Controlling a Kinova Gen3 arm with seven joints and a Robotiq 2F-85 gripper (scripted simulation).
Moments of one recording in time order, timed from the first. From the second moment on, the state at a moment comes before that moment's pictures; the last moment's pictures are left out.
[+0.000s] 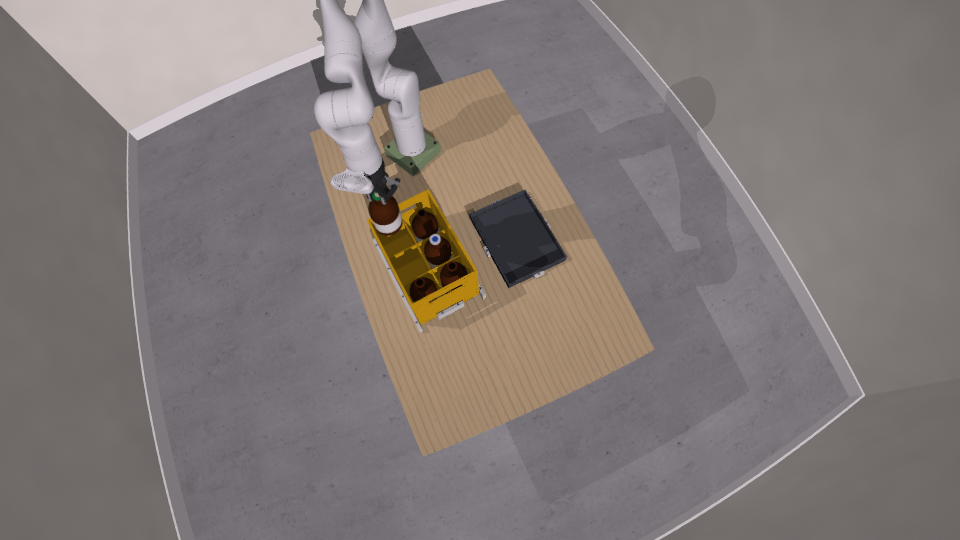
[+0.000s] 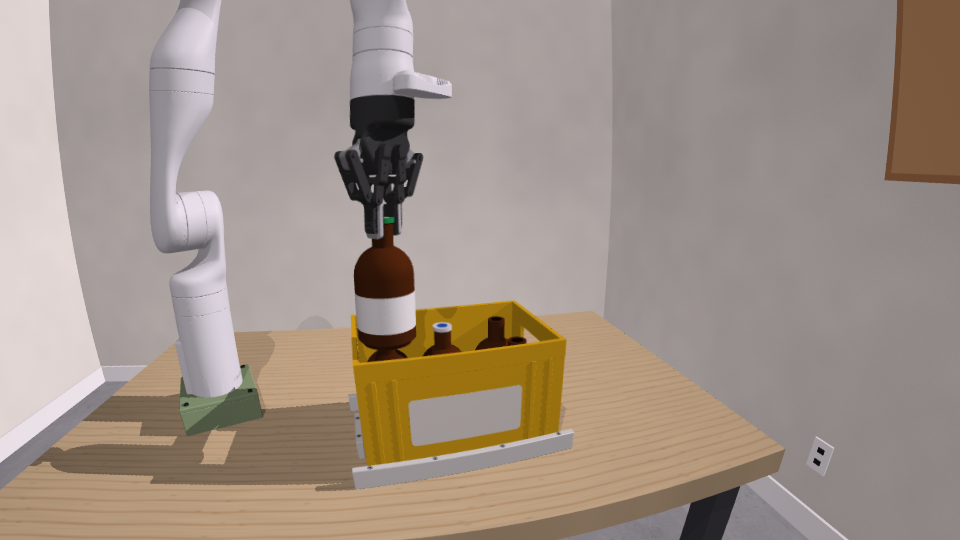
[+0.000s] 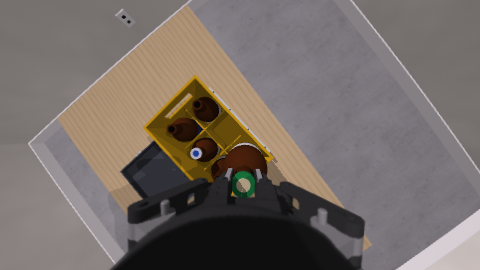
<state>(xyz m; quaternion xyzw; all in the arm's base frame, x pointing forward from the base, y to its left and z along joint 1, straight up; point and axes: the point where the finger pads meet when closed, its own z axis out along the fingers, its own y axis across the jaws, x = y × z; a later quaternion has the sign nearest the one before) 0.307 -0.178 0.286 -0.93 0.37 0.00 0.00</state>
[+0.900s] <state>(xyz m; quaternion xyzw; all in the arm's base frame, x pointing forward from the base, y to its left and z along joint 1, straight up) 0.345 -0.140 0.290 -0.93 0.38 -0.01 0.01</state>
